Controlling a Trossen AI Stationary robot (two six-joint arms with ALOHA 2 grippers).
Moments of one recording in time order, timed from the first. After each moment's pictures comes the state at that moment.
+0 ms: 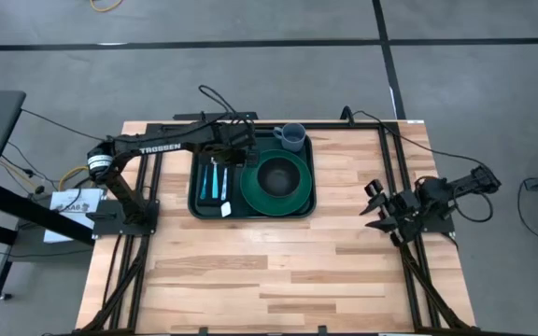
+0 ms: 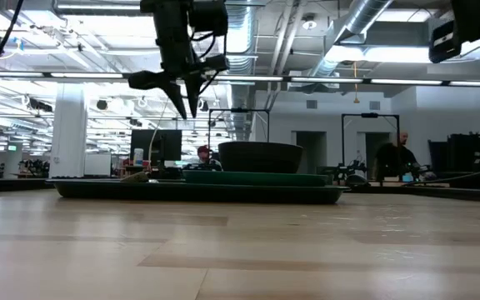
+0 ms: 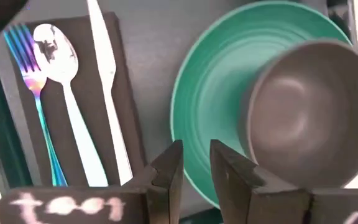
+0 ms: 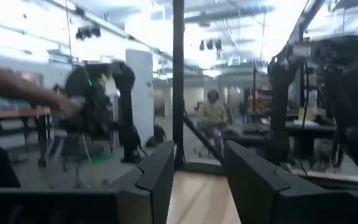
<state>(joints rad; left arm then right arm) 0.32 1.67 1.45 -1.02 -0.14 -1.06 0.35 0.00 0.01 0.29 -0.05 -0.03</state>
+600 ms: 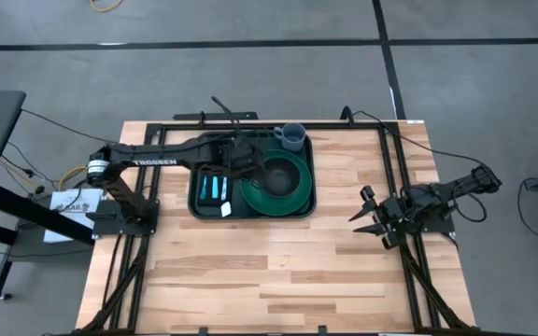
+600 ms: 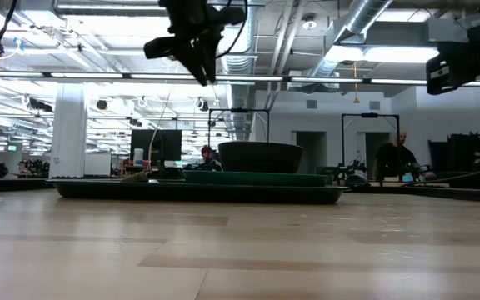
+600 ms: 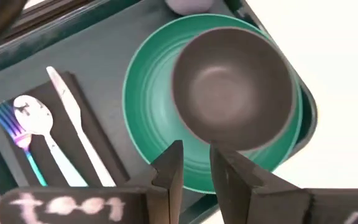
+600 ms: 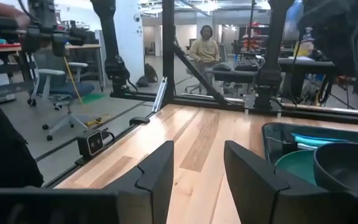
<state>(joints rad) 0.09 1.67 1.58 -1.04 -0.34 -0.88 0.35 0.01 0.01 0.01 -0.02 -0.05</state>
